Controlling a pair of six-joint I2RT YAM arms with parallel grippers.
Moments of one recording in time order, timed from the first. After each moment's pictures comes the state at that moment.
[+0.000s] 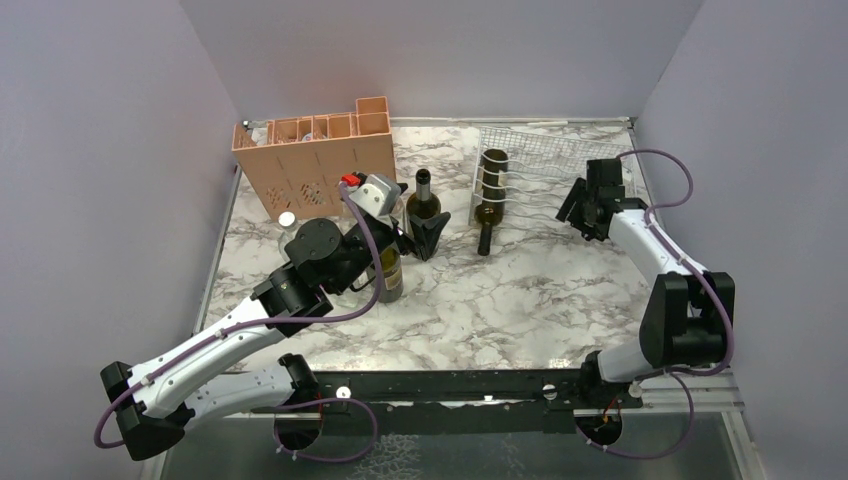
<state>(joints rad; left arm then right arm) -0.96 0.89 0.94 0.08 -0.20 -0.05 0.02 1.47 1.00 -0.44 0.22 0.50</state>
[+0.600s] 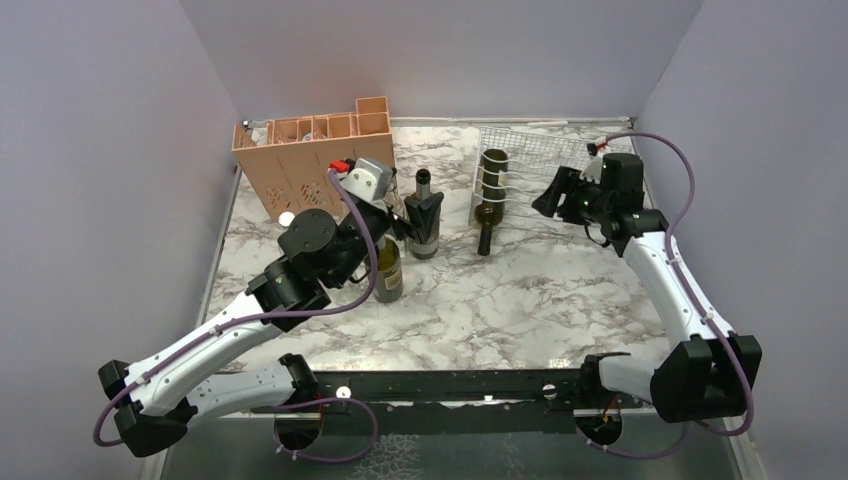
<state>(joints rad) -0.96 0.92 1.03 0.04 -0.31 -0.04 0.05 1.23 1.01 -0.43 -0.23 0.34</state>
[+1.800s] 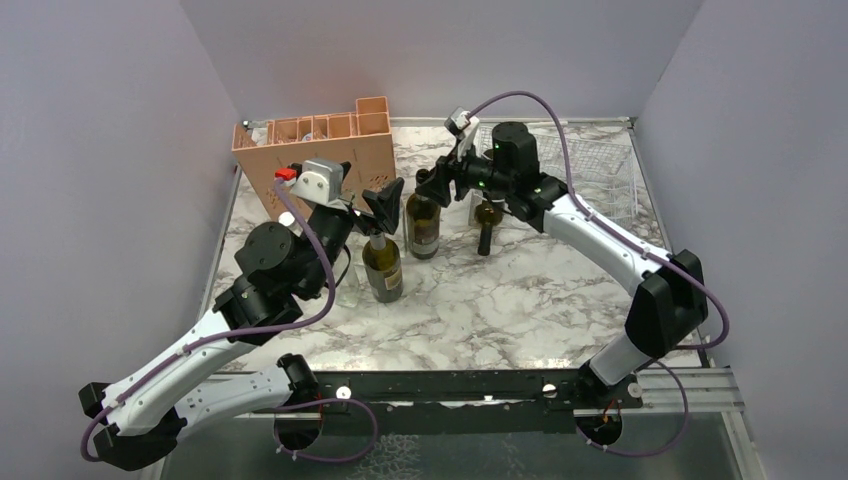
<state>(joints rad) -0.96 0.79 1.06 0.00 -0.51 0.00 0.60 1.58 1.33 -0.01 -0.50 0.03</state>
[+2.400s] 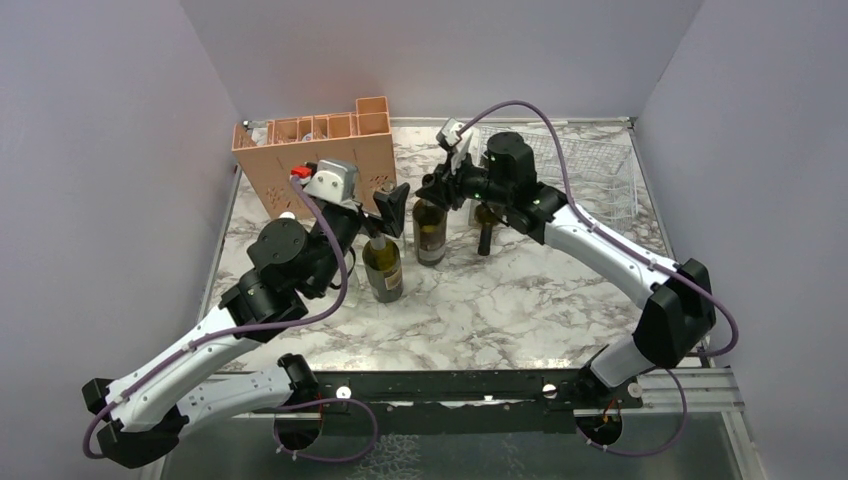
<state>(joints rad) -0.96 0.81 1.05 -0.05 -0.50 0.00 0.67 1.56 1.31 0.01 -0.42 -0.10</state>
